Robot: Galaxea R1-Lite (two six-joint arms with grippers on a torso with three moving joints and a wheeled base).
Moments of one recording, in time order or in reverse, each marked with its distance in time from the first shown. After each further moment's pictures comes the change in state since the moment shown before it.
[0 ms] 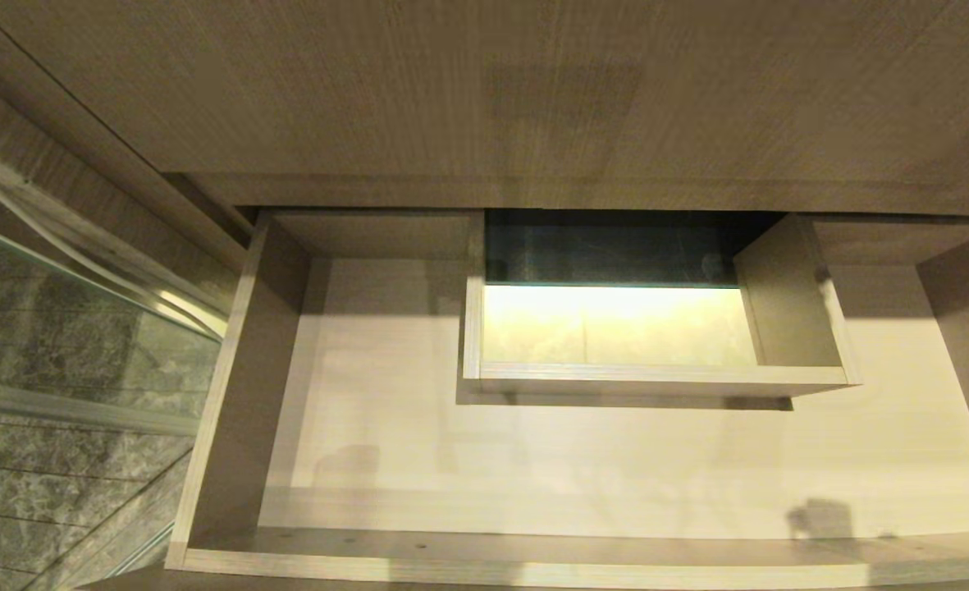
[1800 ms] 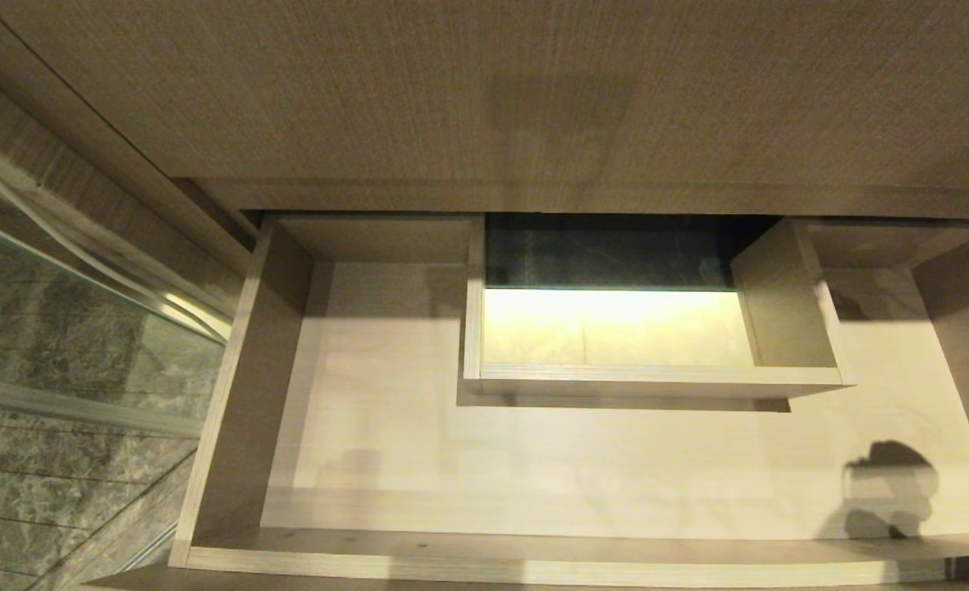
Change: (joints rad) left arm 0.000 0.000 0.000 0.000 0.000 0.000; right arm -0.200 0.858 0.177 0.091 -0.079 0.088
